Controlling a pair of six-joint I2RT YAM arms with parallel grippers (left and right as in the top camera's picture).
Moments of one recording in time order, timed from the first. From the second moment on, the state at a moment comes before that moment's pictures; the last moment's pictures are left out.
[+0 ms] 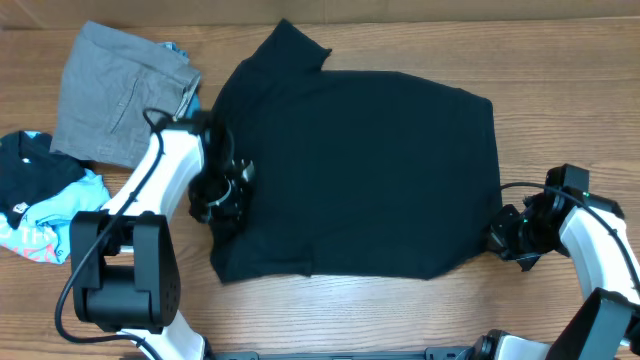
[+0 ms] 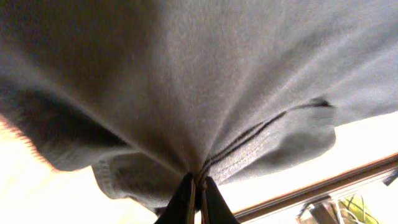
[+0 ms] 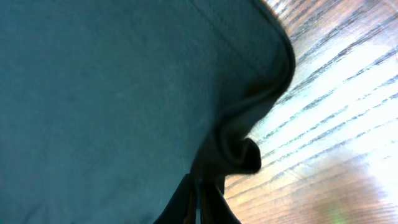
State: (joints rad) left arm -0.08 1.84 1.30 -1.30 0.26 0.08; right arm -0.36 1.45 0.82 -0.96 -0.33 0.45
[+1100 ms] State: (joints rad) left arm -0.08 1.84 1.28 -1.28 0.25 0.08; right arm -0.36 1.39 1.05 -1.23 -0.18 0.44
